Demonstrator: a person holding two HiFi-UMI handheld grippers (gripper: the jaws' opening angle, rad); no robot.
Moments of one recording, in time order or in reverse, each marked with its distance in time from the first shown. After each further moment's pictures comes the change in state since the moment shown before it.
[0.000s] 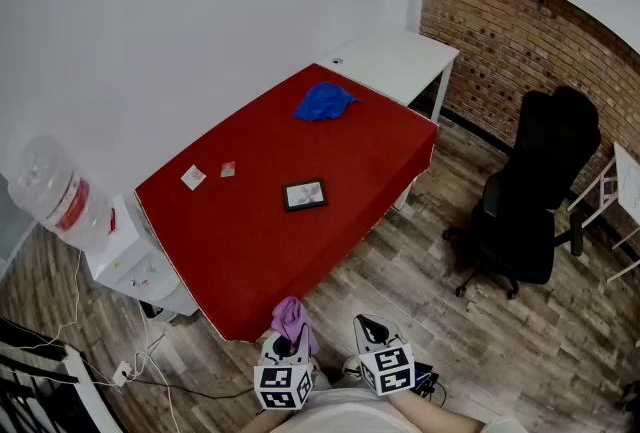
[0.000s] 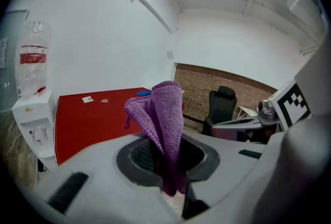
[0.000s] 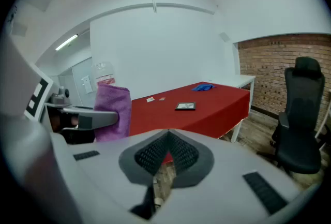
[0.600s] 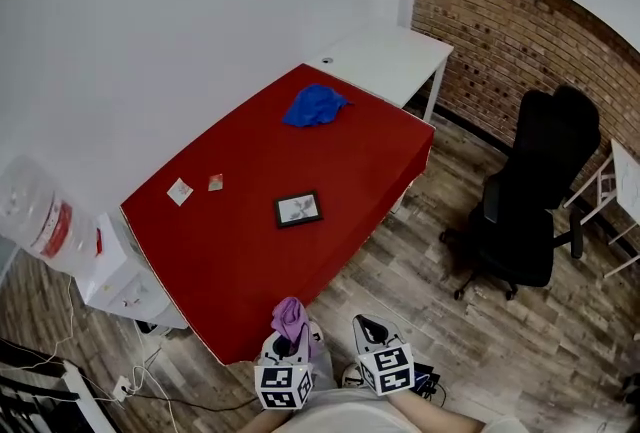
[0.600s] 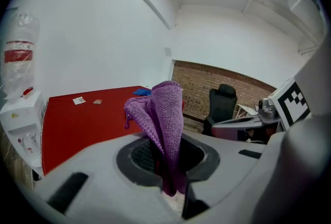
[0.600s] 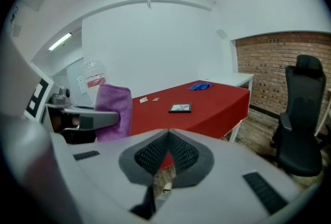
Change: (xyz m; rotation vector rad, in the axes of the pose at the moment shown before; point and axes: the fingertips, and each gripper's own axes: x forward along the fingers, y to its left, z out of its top) left arm 0.077 0.026 0.022 0.016 0.021 -0.039; right arm 0.063 -0.037 0.024 0.021 0.018 -0.036
